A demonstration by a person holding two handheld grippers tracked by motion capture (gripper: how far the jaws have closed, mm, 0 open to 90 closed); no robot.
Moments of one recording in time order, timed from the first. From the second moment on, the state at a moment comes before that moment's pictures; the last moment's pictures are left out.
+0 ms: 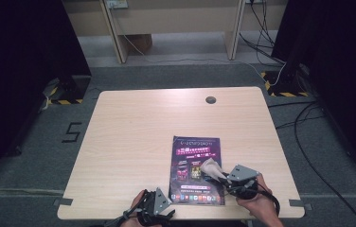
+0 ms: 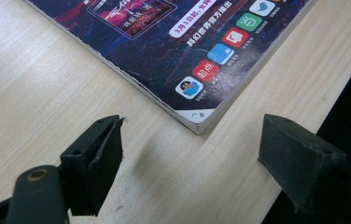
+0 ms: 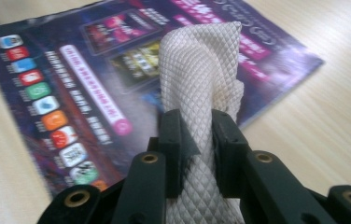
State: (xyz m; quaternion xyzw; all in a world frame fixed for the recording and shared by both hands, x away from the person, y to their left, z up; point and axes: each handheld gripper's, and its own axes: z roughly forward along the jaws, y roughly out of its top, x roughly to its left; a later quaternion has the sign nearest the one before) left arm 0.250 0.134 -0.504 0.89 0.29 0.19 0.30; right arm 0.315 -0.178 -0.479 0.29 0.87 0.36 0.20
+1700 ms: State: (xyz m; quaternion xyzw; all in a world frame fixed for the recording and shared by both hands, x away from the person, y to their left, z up) left arm 0.250 0.135 -0.503 0.89 0.29 0.19 0.30; right arm 0.355 -0.272 -0.488 0.45 0.80 0.31 0.26
